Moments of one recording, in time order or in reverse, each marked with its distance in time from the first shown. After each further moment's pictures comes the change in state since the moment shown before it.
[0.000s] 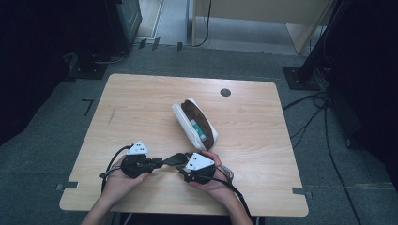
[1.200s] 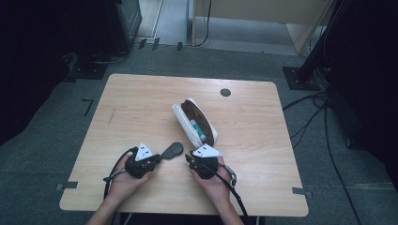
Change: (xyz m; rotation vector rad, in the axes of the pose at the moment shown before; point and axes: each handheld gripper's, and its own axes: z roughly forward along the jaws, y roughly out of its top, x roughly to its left) left arm 0.005 -0.022 0.024 -0.017 0.213 0.135; right arm -0.010 0.009 -0.011 0.039 -0.138 0.420
